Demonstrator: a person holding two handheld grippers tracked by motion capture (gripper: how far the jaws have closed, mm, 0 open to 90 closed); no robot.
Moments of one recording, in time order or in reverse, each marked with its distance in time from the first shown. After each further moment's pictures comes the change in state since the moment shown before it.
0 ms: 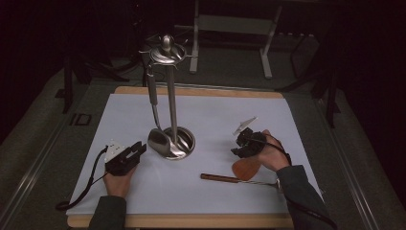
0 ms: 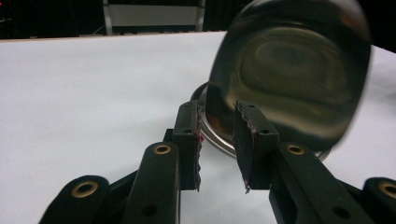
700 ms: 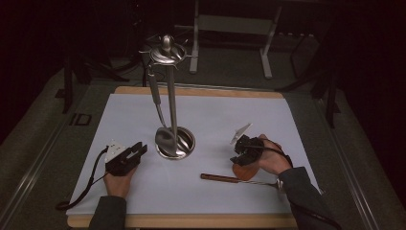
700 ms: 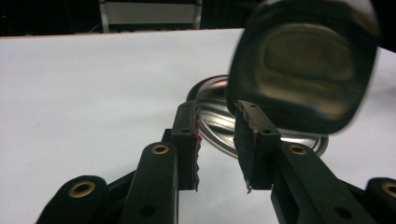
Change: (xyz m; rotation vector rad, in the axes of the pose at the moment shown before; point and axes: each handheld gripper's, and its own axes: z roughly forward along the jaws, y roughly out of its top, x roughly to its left) left arm -0.001 -0.001 0.000 0.003 -0.010 -0.004; right arm 0.015 -0.005 0.002 0.075 0.069 -0.118
